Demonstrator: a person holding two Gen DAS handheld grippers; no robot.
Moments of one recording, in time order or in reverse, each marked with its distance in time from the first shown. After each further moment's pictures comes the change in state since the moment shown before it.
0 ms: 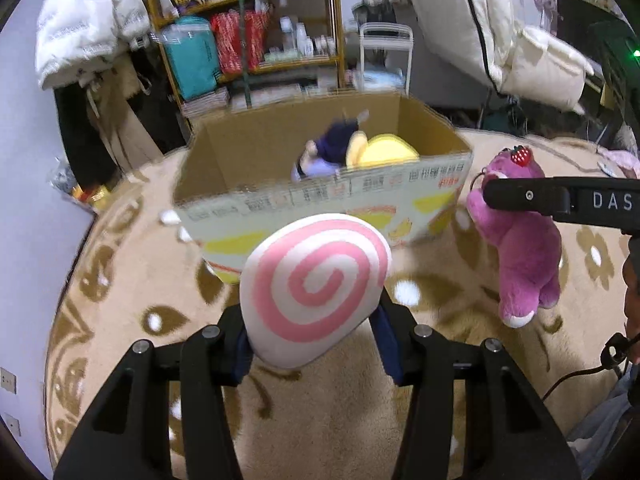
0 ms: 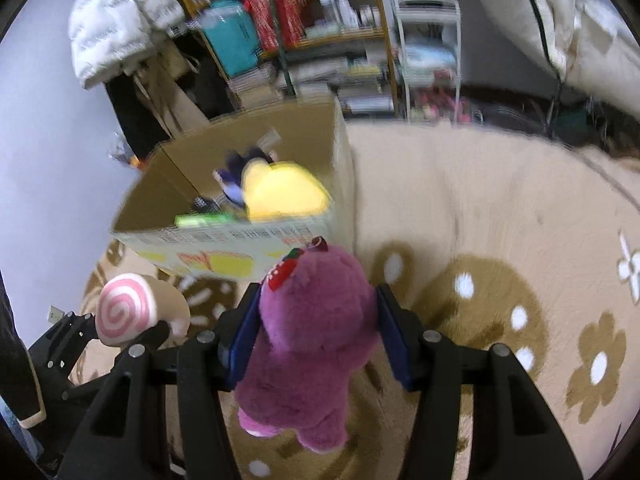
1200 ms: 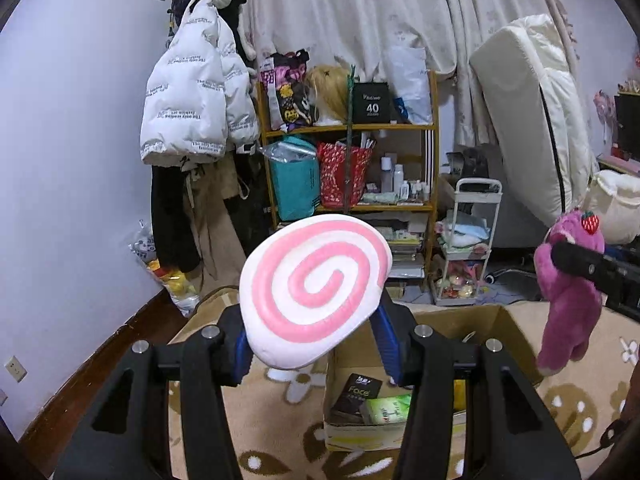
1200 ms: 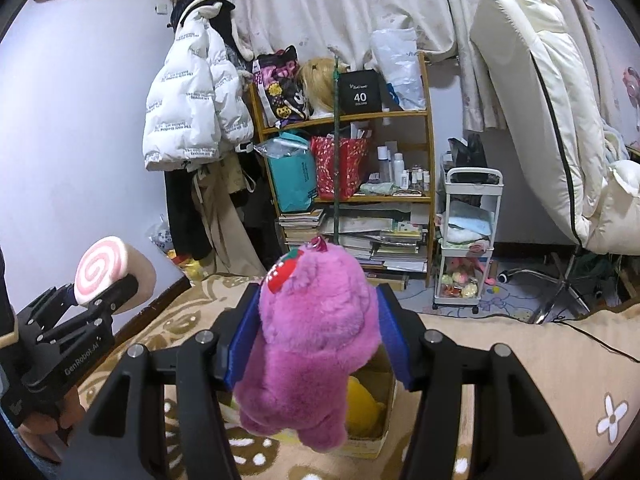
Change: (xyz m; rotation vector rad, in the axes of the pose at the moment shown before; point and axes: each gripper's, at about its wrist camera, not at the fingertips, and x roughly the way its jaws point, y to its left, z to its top) left arm -0.044 0.082 0.102 -0.181 -0.411 0.253; right arm -0.062 0.069 0.091 -0.195 -0.471 0.064
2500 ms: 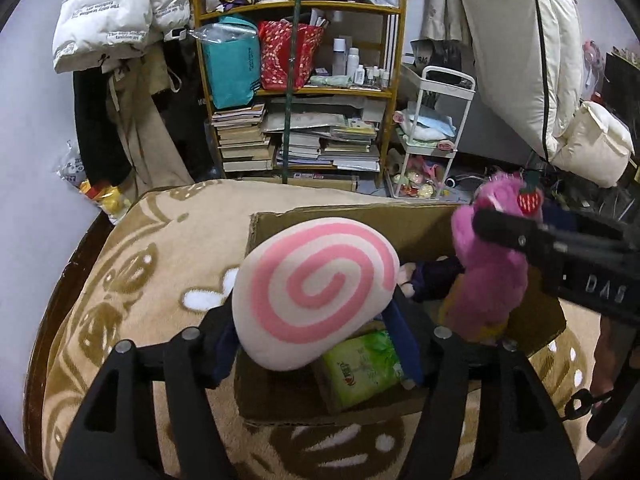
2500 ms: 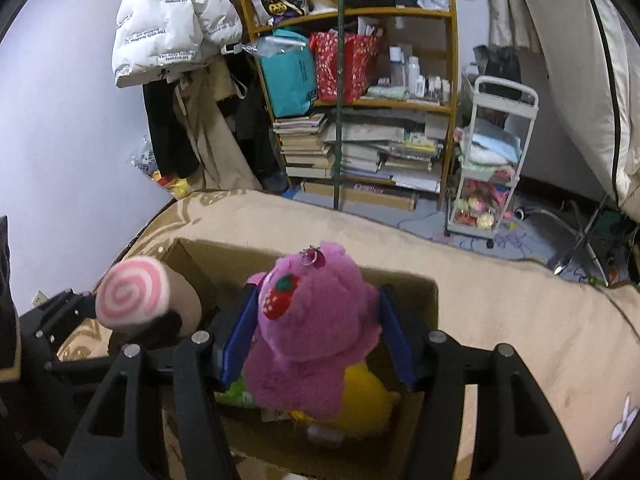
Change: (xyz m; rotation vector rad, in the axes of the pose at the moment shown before) left arm 0.108 -0.030 -0.051 0.023 0.408 -0.193; right arm 0.128 -0.014 -0.037 -0.003 0.344 0.014
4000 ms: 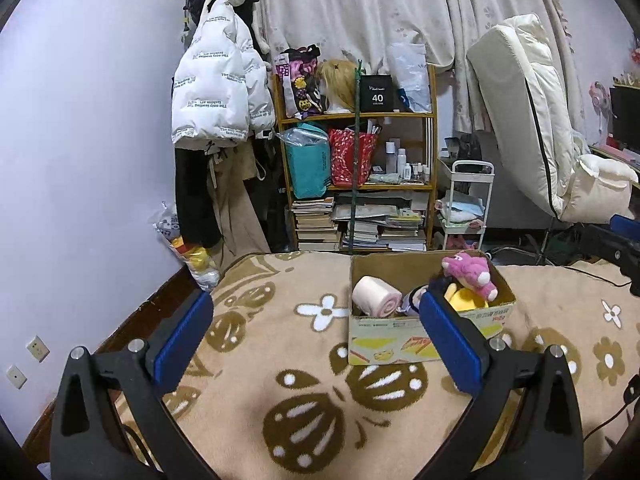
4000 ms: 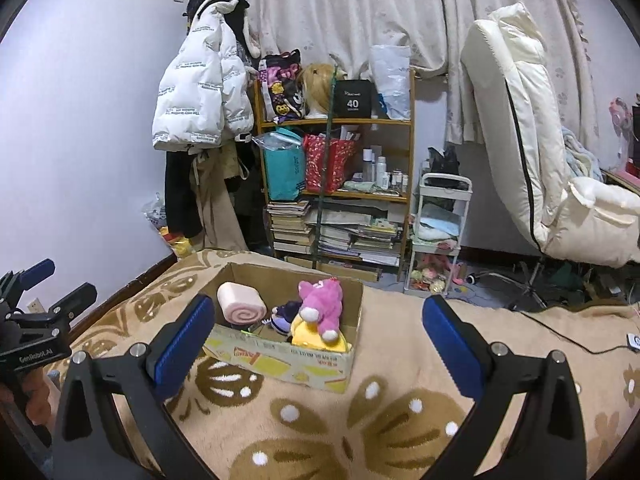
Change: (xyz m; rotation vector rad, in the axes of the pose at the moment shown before) left arm -0.223 0.011 -0.087 -0.033 -0.370 0.227; right arm -0.224 0.035 -0.084 -0.058 -0.338 -0.105
